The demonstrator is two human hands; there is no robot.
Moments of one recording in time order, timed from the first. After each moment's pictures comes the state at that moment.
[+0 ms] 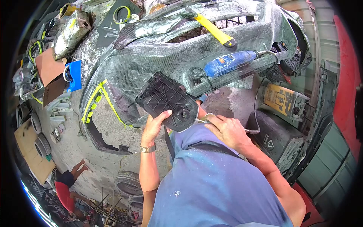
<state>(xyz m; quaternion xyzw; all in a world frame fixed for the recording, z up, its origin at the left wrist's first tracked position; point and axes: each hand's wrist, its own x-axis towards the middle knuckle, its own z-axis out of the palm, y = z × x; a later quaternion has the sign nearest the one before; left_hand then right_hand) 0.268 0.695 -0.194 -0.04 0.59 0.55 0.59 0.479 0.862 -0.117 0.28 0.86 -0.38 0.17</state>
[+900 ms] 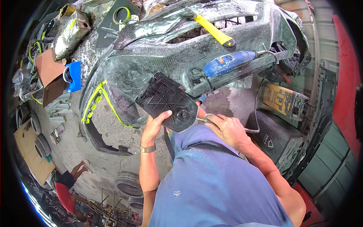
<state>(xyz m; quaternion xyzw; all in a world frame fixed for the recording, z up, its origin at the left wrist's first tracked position) 0.268 0.691 -0.200 -0.04 0.59 0.55 0.60 0.476 0.866 -0.115 0.29 0.85 -0.40 0.19</state>
